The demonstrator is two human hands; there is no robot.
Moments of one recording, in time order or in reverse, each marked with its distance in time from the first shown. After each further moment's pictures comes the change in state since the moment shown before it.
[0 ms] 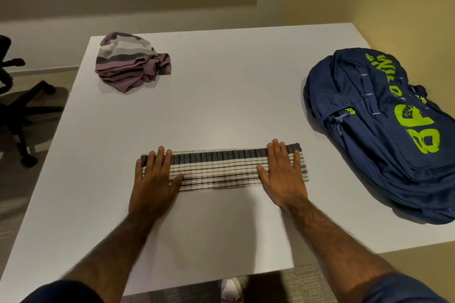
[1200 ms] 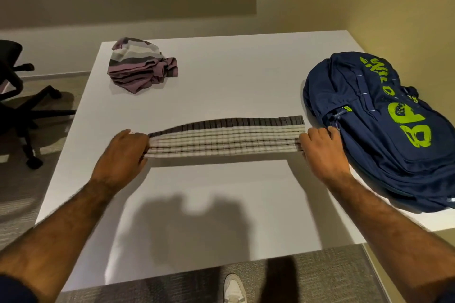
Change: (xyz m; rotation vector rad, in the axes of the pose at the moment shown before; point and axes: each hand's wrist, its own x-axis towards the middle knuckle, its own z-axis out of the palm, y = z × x) left_hand 0.024 -0.088 -0.089 0.001 0.166 0.258; right_hand -0.004 0.060 -0.086 -0.425 0.333 -0.108
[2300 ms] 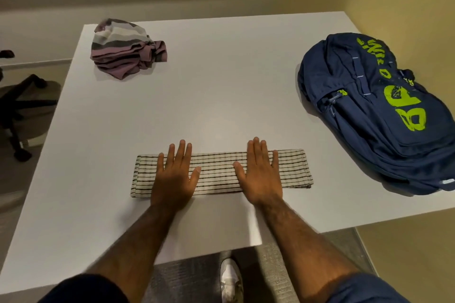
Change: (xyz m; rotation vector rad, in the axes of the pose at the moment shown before) left_hand -0.035 0.143 0.099 -0.072 -0.110 -0.160; right_hand -0.046 -0.158 0.020 0.530 -0.367 0.183
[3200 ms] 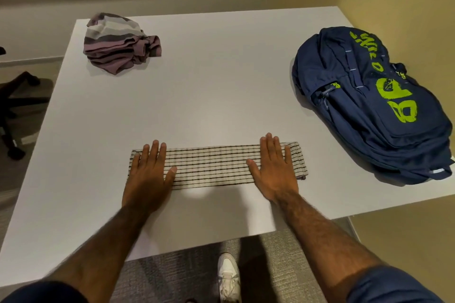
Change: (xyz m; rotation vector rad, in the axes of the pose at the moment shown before) left_hand -0.023 -0.043 -0.010 -0.006 -0.036 -0.044; right_hand -0.015 0.052 -0.007 -0.077 -0.003 0.004
